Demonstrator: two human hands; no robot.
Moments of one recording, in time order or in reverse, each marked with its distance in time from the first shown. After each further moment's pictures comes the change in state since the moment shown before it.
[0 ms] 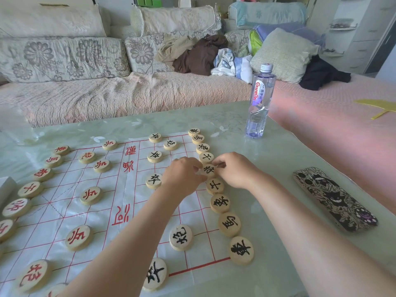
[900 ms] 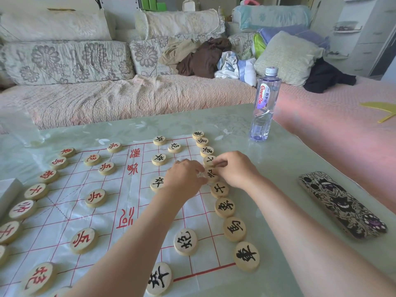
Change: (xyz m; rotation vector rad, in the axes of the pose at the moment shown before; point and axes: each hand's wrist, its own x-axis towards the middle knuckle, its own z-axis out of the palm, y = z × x) left_hand 0.001 -0.006 -0.004 0.066 0.025 0.040; right_hand 0.009 -0.007 0.005 0.132 0.109 0.046
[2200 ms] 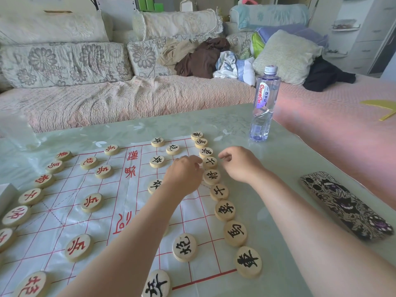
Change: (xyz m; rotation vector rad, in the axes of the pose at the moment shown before) left_hand 0.020 0.000 0.003 -0.077 0.020 -0.002; right_hand 0.020 0.008 -0.011 -0.067 0.023 0.015
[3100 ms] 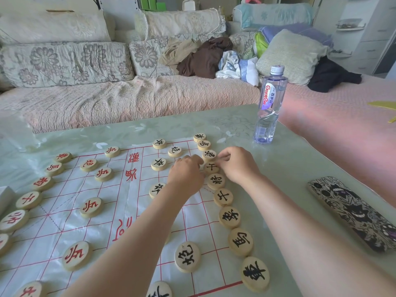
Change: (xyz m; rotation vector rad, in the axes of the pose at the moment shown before) left_hand 0.020 -0.008 0.008 0.075 0.011 0.009; right_hand 0.019 -0.005 0.022 0.148 0.127 0.043
